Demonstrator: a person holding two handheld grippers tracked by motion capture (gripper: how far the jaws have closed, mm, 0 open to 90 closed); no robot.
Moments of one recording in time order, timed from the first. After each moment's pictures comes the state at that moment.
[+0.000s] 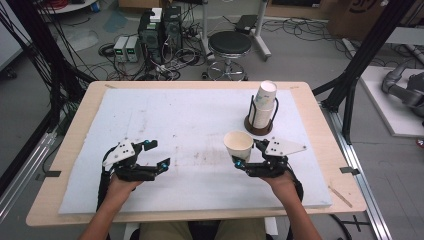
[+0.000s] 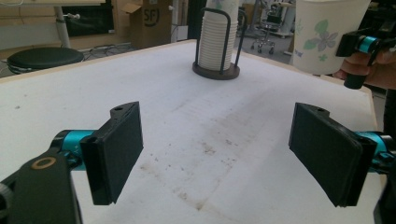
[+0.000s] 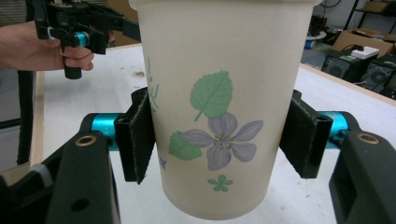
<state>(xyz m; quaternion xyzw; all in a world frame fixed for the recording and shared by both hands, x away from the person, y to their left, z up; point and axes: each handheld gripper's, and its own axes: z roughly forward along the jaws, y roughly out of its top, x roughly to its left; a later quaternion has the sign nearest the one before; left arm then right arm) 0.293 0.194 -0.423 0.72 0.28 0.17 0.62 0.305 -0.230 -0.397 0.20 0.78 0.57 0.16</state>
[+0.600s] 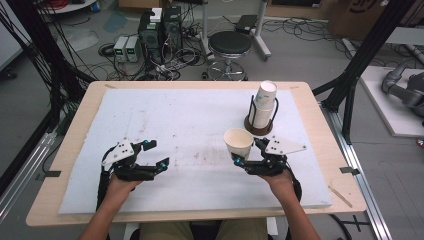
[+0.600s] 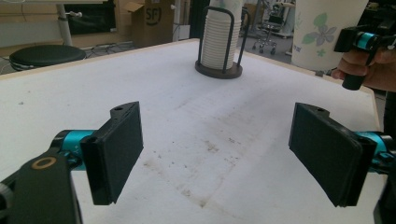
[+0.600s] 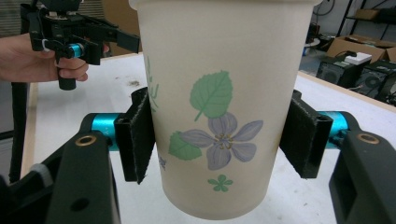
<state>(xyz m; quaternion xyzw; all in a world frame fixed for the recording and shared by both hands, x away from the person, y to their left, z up) 0.294 0.196 -0.425 0.71 0.29 0.16 0.62 0.309 -0.228 -0.400 0.21 0.76 0.59 0.16</state>
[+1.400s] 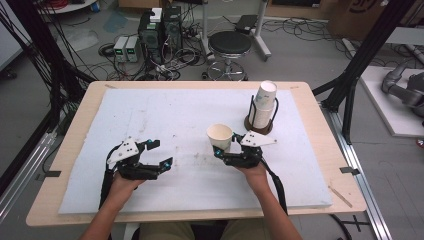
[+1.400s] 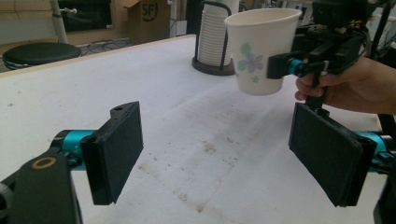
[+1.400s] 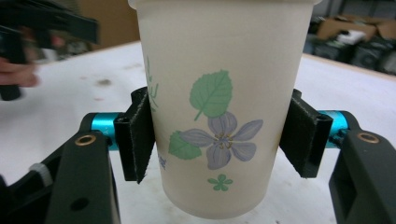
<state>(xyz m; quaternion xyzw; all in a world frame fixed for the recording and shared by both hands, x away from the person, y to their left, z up) 0.298 0.187 -0.425 0.72 0.28 0.16 0.61 0.347 -0.177 -0.436 0.26 0.76 0.58 0.16</state>
